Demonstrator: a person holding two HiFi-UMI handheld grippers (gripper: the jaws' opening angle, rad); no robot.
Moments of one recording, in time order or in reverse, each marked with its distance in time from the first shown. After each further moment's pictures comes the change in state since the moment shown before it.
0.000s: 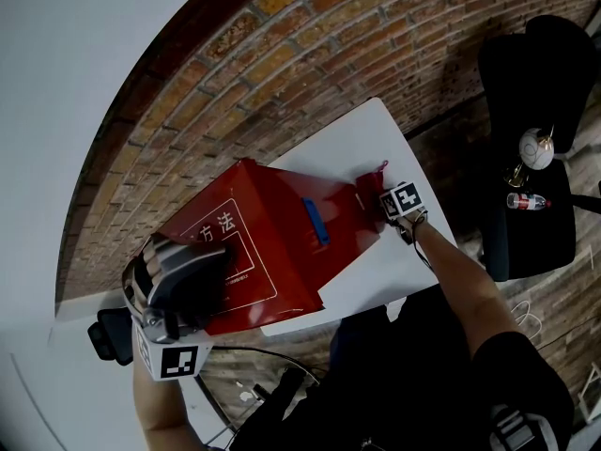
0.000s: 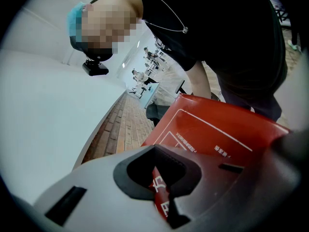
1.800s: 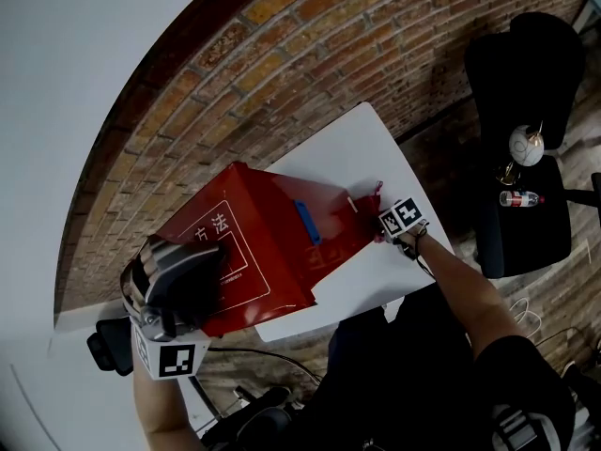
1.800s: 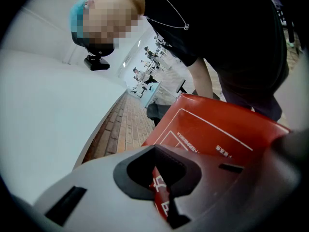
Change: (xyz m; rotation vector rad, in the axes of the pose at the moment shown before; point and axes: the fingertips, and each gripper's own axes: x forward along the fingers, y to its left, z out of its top) left arm 0.000 0.001 -0.001 0.001 0.005 0.014; right arm -0.012 0.019 -0.053 -0.046 0.084 0.114
